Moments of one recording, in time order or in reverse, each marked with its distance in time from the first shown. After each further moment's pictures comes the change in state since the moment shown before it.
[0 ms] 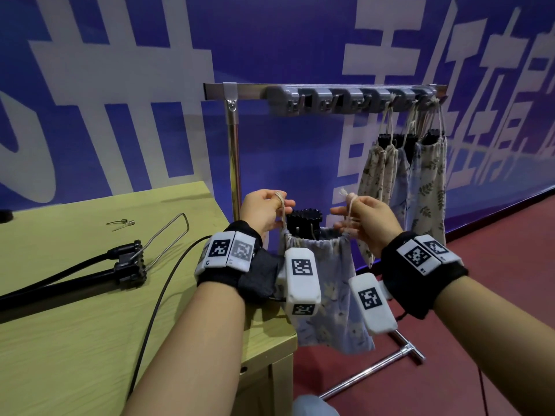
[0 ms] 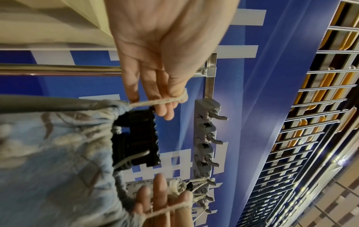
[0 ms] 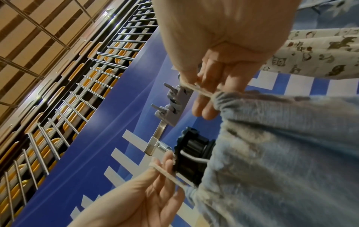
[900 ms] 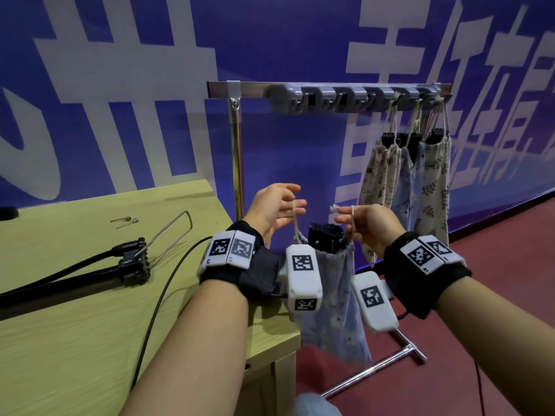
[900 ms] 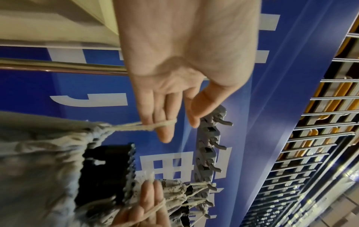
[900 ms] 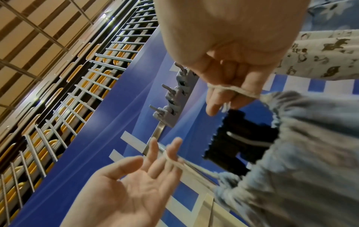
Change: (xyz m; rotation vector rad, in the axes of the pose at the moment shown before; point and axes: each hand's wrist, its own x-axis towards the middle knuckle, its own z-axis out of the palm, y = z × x) left_hand -0.005 0.007 0.003 -0.095 -0.139 -0.091; right_hand -0.001 -0.001 0.002 0.002 -0.025 0.200
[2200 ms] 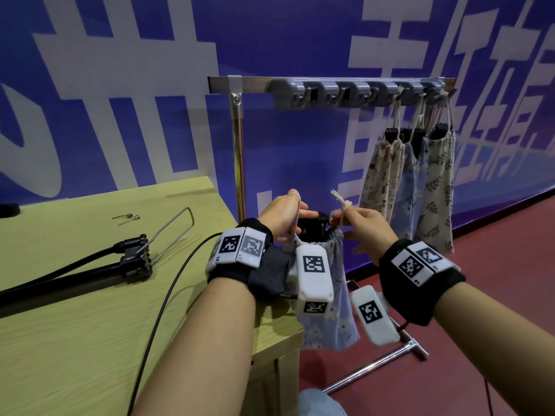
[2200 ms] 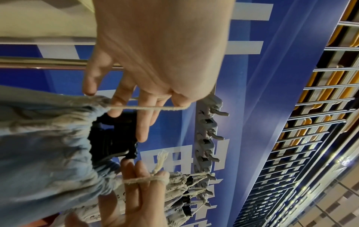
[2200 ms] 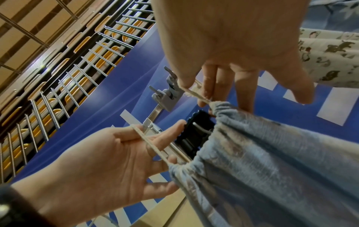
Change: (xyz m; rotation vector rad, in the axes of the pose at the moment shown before) left_hand 0.002 -0.005 0.008 0.410 -0.046 -0.134; right_hand -0.006 0.018 0.008 -0.403 0.053 -0.146
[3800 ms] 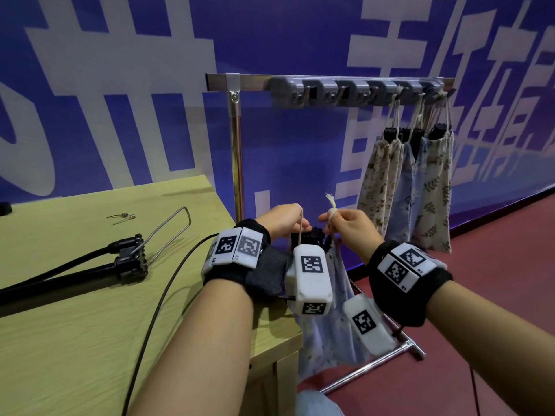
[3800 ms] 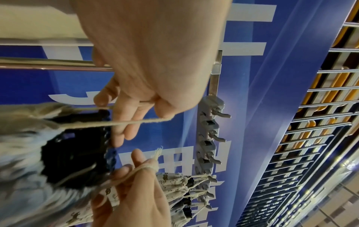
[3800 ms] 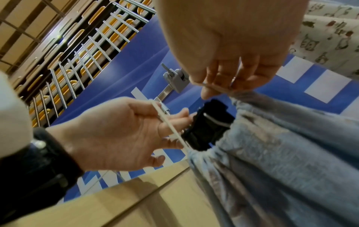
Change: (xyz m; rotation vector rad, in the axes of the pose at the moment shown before) left_hand 0.009 -0.009 -0.001 0.237 -0.114 0.035; right_hand 0.013 0.012 0.016 -0.101 -0.034 -0.211
